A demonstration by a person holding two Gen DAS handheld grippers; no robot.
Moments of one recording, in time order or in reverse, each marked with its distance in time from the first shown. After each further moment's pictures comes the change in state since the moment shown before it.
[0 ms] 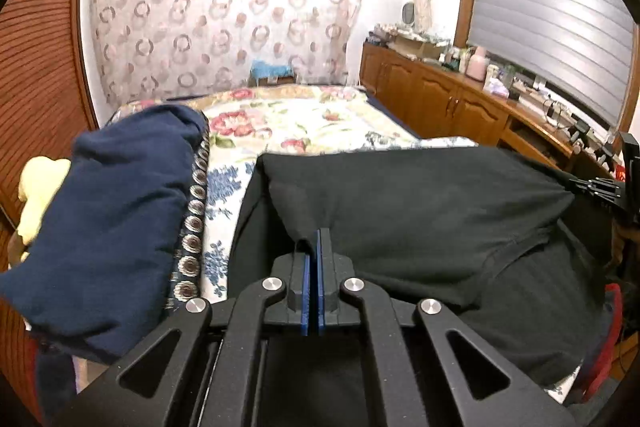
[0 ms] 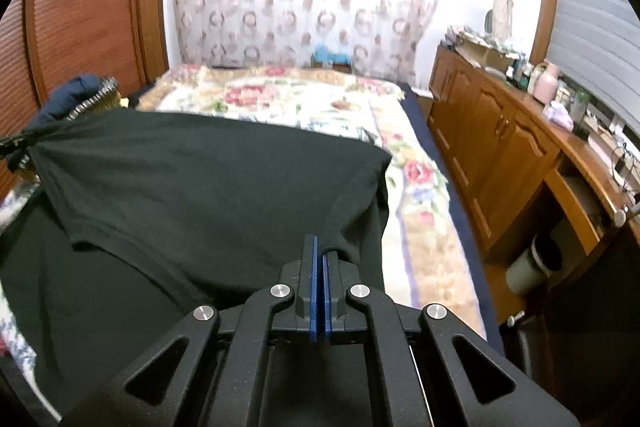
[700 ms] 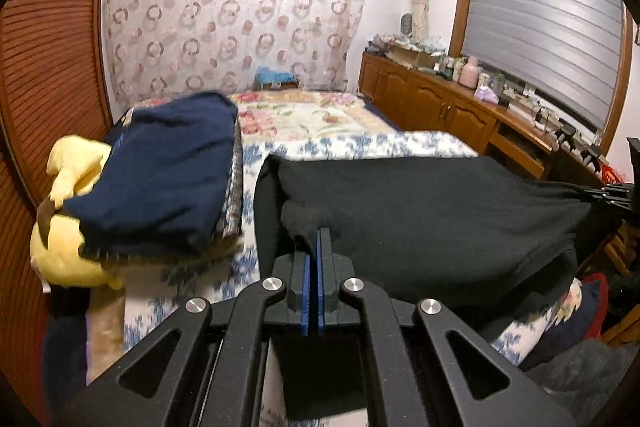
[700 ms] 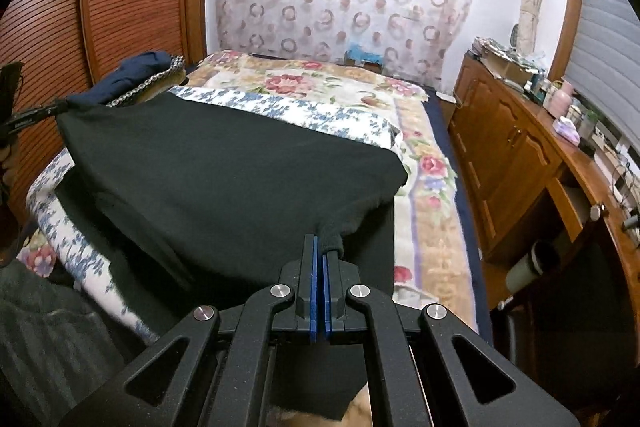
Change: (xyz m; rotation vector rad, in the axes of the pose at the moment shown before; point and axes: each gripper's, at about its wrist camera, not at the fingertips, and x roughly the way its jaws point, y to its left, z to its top) left arm -0.074 0.009 -0.050 -0.021 -0.003 -0.003; right arm -0.128 0.007 -0.069 -0.090 0.046 0.086
